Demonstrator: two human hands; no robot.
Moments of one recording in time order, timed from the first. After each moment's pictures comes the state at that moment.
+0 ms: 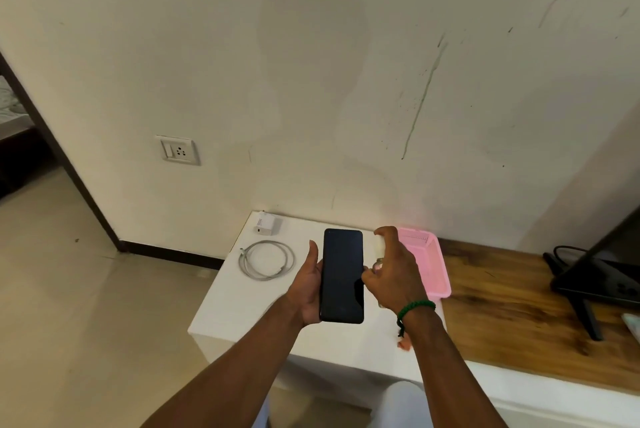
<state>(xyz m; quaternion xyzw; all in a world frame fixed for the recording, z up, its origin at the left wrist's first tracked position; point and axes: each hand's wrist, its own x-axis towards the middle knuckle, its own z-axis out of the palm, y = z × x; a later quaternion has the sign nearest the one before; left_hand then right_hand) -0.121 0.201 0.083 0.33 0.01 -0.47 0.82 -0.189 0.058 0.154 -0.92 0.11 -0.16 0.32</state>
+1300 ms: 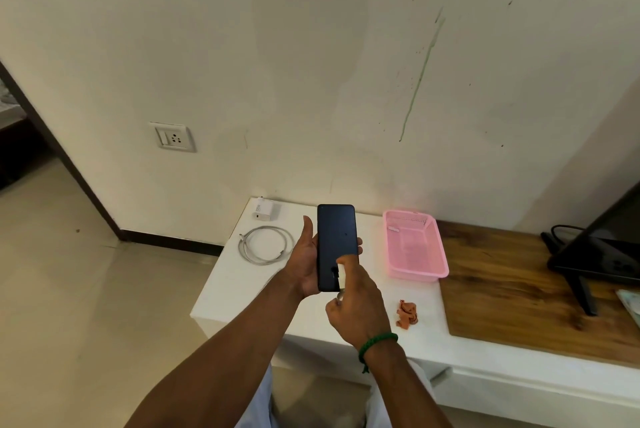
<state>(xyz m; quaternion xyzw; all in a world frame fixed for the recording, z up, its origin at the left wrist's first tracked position) -0.109 0.198 0.091 0.33 0.02 -0.44 0.84 -0.234 0.125 0.122 -0.94 0.09 -0.10 0.32</state>
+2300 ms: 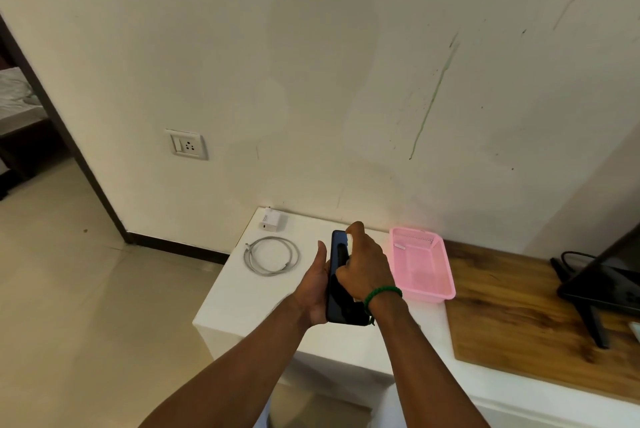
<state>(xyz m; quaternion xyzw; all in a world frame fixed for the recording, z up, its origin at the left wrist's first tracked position) -0.132 0.198 0.093 0.35 0.06 -0.48 0.80 -0.165 0.103 0.157 -0.94 0.09 -0.08 0.31</state>
